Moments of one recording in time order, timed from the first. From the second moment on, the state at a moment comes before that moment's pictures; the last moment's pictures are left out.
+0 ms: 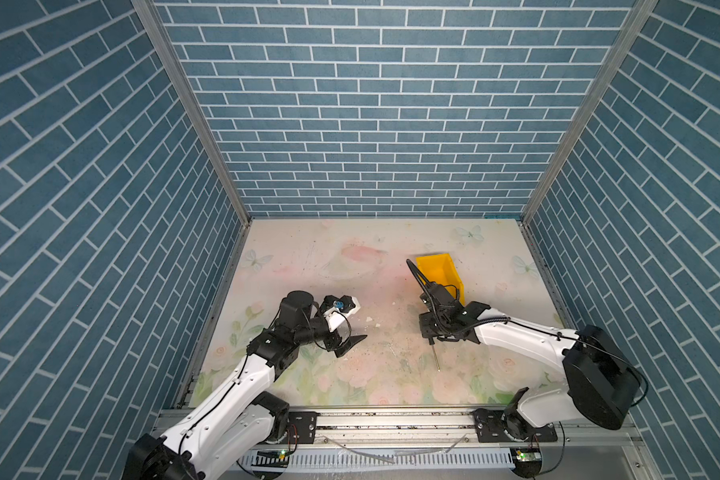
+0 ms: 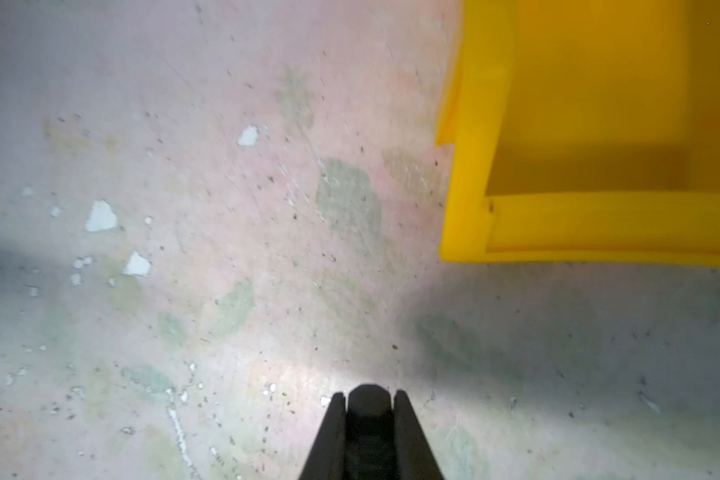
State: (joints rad) left arm -0.47 0.88 0.49 -0.17 0.57 0.41; right arm 0.80 1.42 0.81 -0.44 0.11 0.52
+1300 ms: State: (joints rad) left arm -0.69 1.17 0.57 0.27 0.34 0.24; right arm 0.44 1.70 1.17 -0.15 0.14 0.14
